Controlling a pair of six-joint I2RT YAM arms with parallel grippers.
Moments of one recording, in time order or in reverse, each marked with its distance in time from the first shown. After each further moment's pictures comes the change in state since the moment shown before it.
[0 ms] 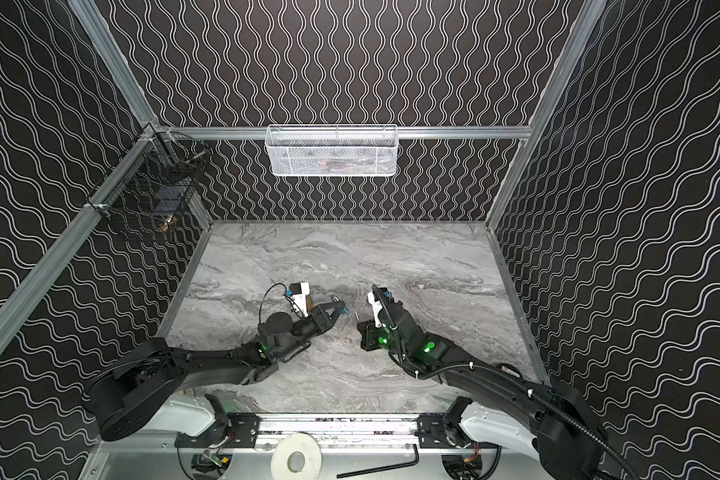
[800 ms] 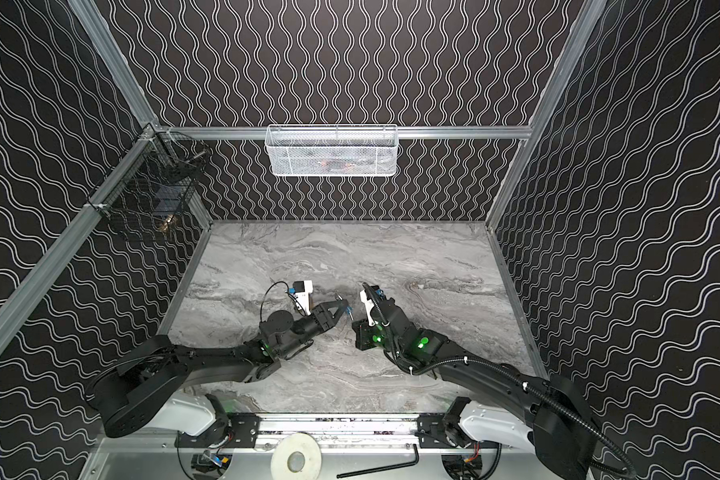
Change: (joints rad) left arm 0.001 0.019 0.028 0.008 0.040 -0.002; right arm 0.031 0.046 0.067 -0.033 0.003 -0.034
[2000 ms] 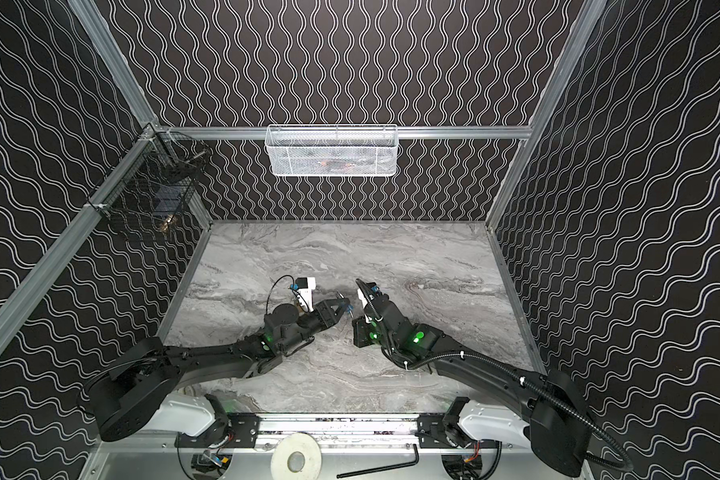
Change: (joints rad) left arm 0.001 -0.026 0.073 -0.190 -0.005 0.039; right arm 0.019 0.049 0.093 -0.107 0.067 -0.011
